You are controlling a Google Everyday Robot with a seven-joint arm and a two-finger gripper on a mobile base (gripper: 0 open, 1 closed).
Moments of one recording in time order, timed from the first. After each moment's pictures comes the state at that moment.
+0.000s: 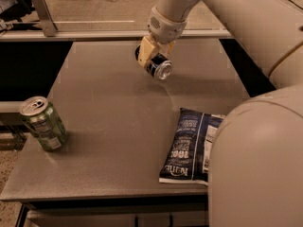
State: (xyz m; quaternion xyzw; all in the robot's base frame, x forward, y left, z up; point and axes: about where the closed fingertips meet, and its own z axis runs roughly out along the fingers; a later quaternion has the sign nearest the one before) arm 0.659 -0.016 0.895 -0.34 0.92 0.13 0.12
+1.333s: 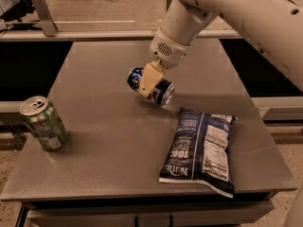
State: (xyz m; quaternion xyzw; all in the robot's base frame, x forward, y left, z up) arm 0.562 -0.004 0.877 -0.52 0.83 0.17 0.11
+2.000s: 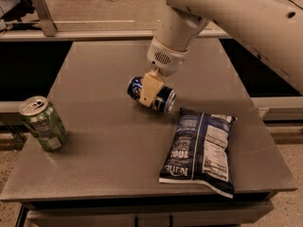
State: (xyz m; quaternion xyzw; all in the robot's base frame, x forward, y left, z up) arm 0.541 -0.009 0.866 -0.55 0.82 0.14 0.08
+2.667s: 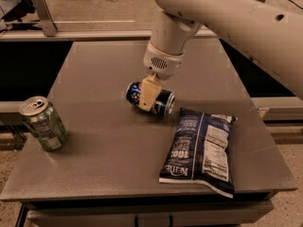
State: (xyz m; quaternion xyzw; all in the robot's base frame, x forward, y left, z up) arm 0.533 -0.004 0.857 -0.57 0.81 0.12 0.06
